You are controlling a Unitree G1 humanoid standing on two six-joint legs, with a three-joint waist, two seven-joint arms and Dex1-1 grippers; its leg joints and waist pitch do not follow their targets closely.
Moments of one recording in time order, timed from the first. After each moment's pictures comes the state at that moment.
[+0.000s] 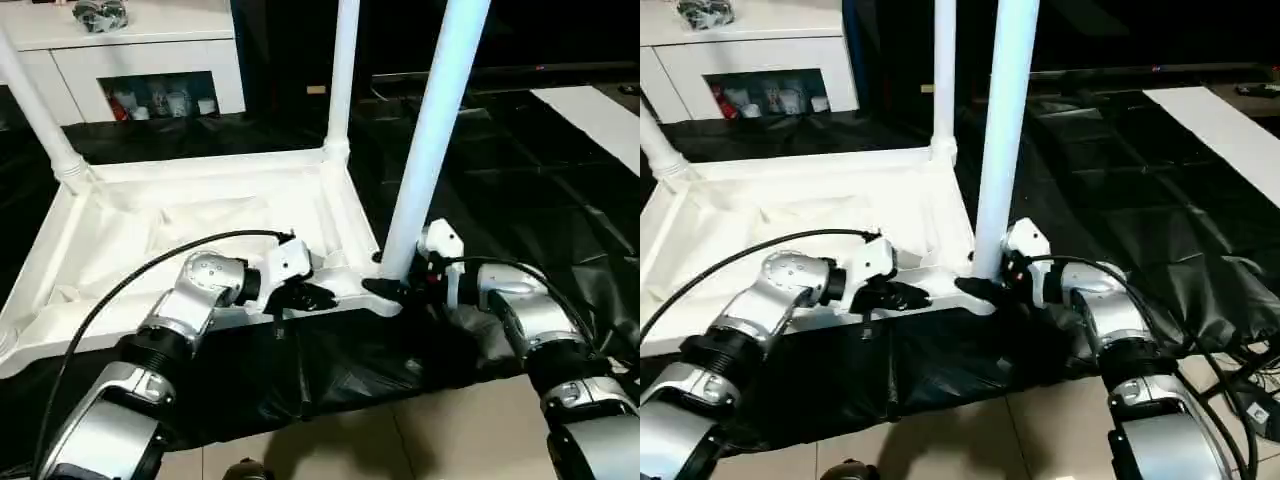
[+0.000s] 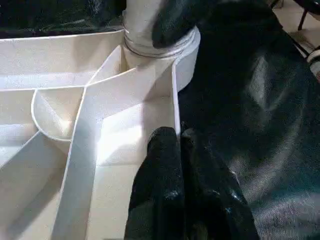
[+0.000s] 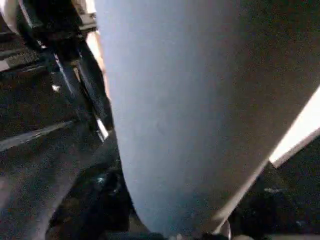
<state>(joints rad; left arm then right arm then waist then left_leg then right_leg) -0.64 0.31 -0.27 0.72 0.05 -0.06 -1.21 -0.62 -0.33 0.11 0.80 0.12 -0.09 1.16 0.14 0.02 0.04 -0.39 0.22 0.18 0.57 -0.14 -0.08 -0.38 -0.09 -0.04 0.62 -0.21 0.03</state>
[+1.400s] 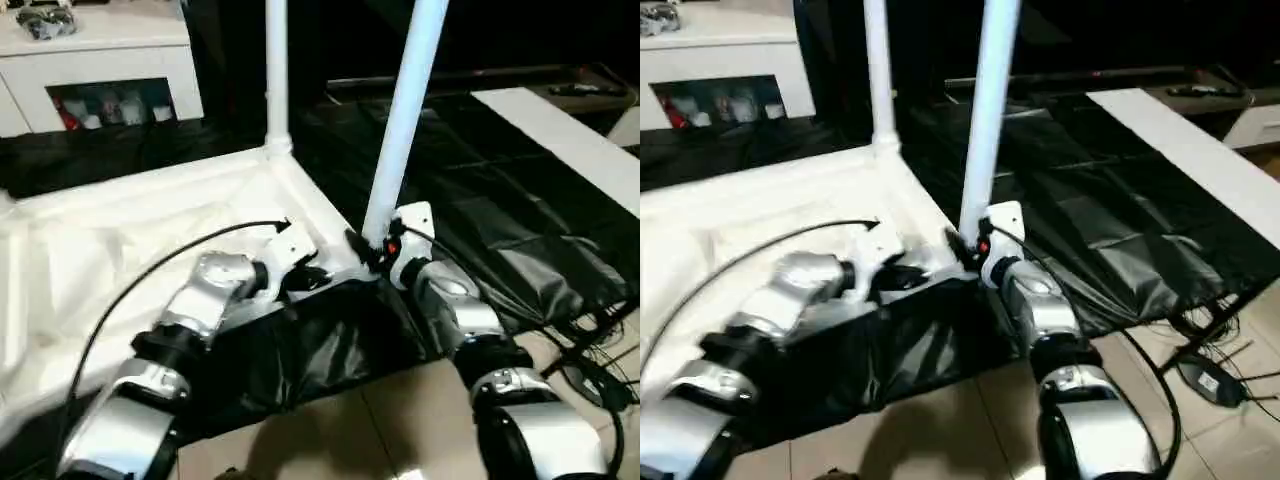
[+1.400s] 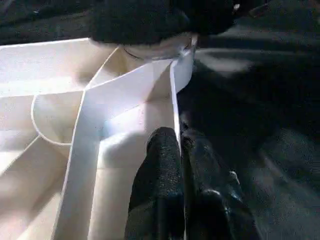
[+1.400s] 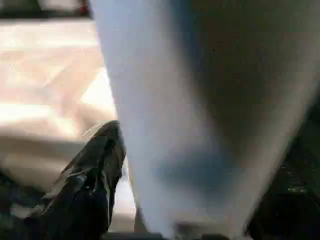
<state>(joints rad) -0.65 0.26 -0.24 0.72 0.08 0.06 -1.02 -0.69 -0.08 -0.02 0.96 0.10 -0.05 0.64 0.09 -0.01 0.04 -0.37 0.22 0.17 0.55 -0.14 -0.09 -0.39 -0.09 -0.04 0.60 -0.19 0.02</state>
